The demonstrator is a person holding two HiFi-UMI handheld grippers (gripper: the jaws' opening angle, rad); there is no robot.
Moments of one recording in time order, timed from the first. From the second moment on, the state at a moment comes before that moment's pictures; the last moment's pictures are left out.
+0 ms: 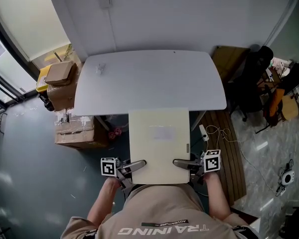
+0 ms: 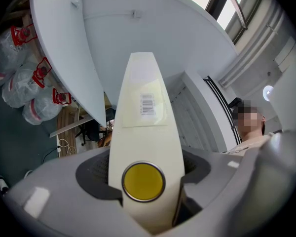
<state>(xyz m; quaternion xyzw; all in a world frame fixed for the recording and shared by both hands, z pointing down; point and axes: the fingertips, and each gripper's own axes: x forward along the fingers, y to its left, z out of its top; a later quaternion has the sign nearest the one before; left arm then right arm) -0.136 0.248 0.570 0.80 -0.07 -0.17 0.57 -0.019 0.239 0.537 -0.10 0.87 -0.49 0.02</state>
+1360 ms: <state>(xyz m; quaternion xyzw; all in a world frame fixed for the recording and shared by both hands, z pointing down) -0.031 0.106 0.556 0.81 -0.14 -0.12 0.55 0.088 0.091 0.541 -0.03 0.87 -0.49 0.06</state>
